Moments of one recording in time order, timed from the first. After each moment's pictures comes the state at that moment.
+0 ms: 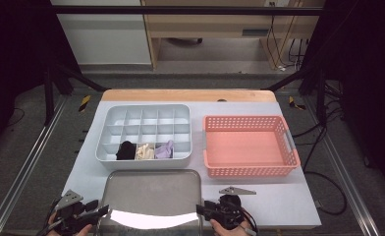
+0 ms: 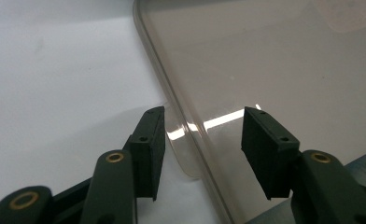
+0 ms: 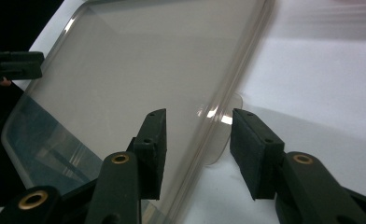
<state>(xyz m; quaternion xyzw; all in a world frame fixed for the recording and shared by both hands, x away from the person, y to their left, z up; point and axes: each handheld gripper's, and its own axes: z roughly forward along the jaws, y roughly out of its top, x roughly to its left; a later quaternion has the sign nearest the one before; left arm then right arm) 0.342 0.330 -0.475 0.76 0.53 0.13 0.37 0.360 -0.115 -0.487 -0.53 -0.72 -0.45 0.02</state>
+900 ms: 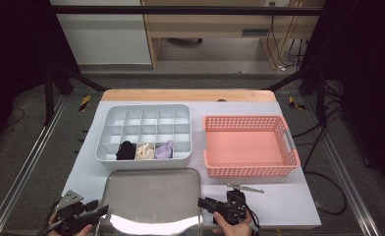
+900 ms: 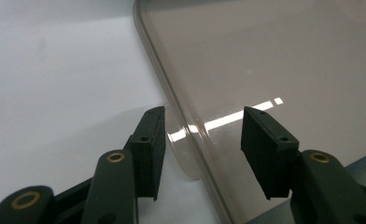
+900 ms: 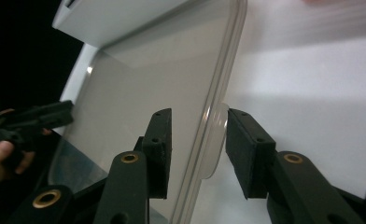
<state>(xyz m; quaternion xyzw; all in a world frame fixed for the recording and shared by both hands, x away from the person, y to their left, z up) 0.341 0.329 -0.475 0.76 0.53 0.13 0.36 0.368 -0.125 -0.485 -0.59 -0.64 -0.48 0.09</state>
